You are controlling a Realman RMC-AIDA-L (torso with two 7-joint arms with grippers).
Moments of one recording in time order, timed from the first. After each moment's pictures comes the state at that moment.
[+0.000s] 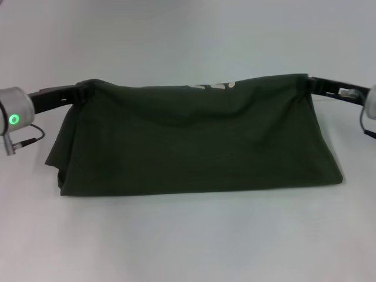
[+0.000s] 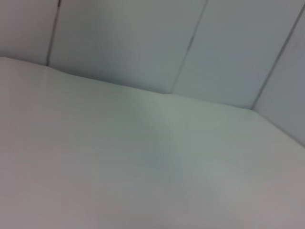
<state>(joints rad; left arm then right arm) -0.83 -2.06 0.32 0.58 2.23 0.92 -1.82 0.84 2.02 -0.39 -0.45 -2.10 -0.87 1.79</state>
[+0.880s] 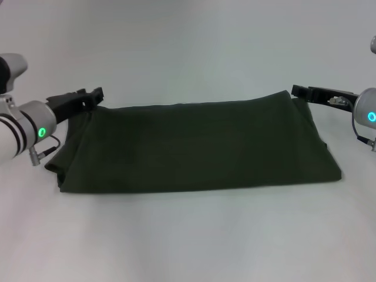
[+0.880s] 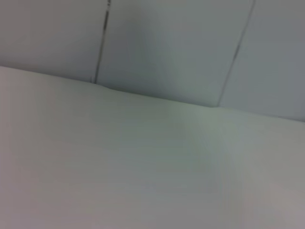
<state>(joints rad) -0.83 -2.14 0.41 0.49 1.96 0.60 -1.57 0.87 2.04 -0.45 -0.39 -2.10 -0.62 1.79</state>
